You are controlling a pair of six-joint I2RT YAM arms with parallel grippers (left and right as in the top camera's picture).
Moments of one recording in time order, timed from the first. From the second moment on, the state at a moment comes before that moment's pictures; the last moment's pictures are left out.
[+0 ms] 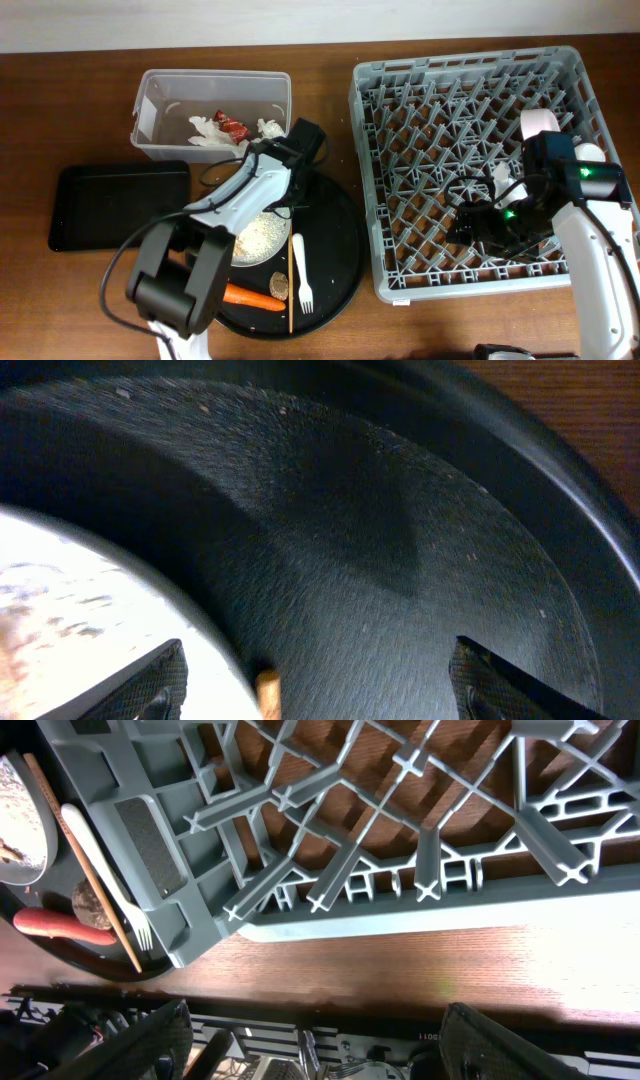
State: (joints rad) left arm -0.49 1.99 1.36 -0.79 -0.02 -0.52; right arm -0.13 1.34 1.22 -1.47 -0.32 0.09
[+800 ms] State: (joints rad) left arm -0.50 2.02 1.37 -0.81 -0.04 -0.55; right arm -0.13 1.34 1.22 -1.47 -0.32 0.09
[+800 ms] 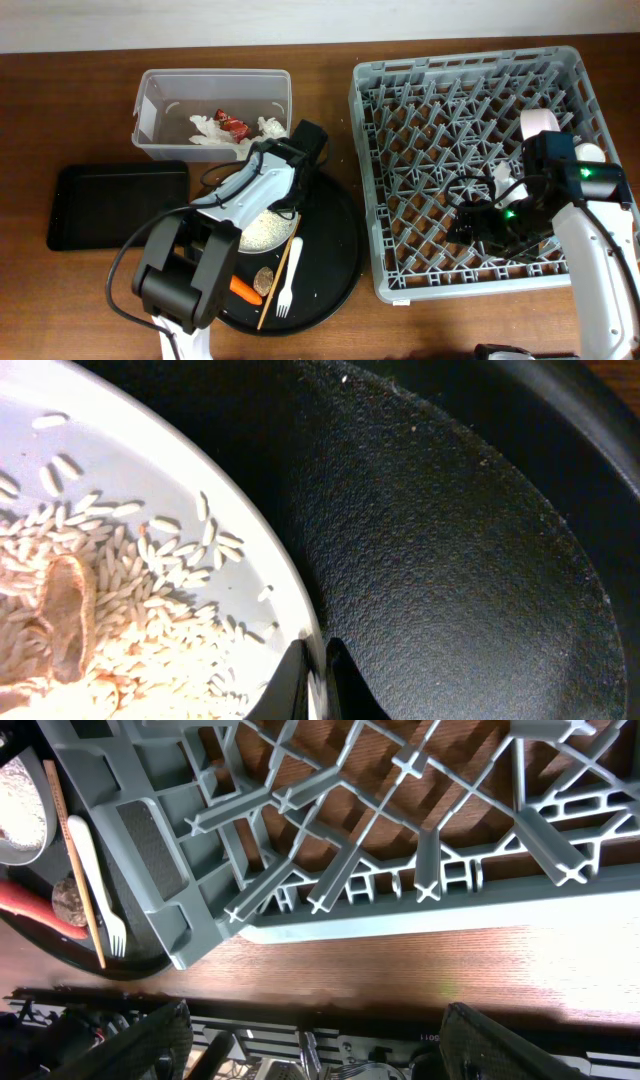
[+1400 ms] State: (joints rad) left arm -0.50 2.04 1.48 -1.09 -0.16 -0.53; right arm -0.13 1.34 1.22 -1.47 -0.32 0.09
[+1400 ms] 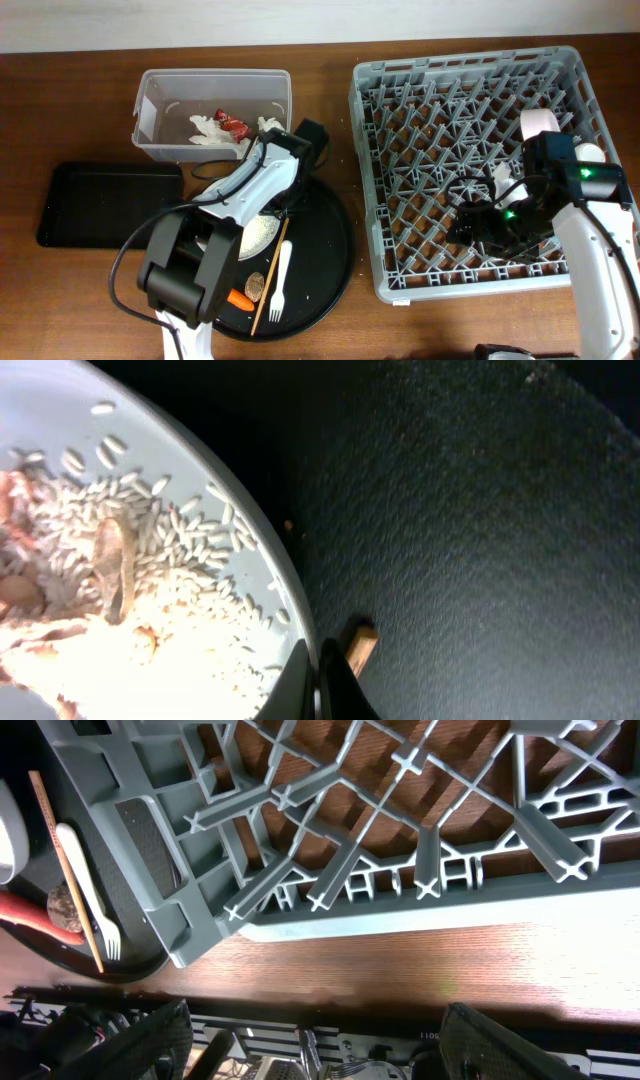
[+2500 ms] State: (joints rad) left arm -0.06 1.94 1.75 -1.28 0.00 -0.17; right arm -0.13 1.34 1.22 -1.48 -0.31 0.09
